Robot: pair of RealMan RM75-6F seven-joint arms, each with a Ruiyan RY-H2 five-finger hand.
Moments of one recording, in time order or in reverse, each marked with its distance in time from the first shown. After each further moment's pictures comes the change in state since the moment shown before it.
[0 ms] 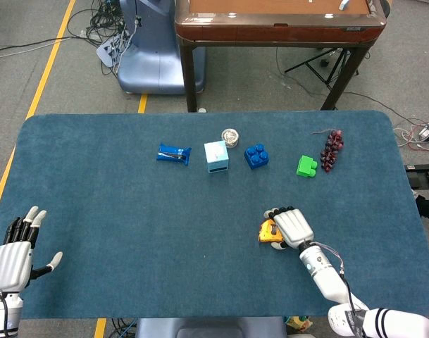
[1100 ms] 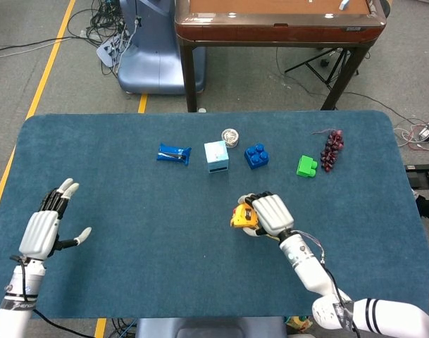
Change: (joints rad) left arm -0.189 0.041 -0.115 -0.088 -0.032 -0.215 -0.181; right arm 0.095 0.011 0.140 -0.198 0.071 0.029 -0.022
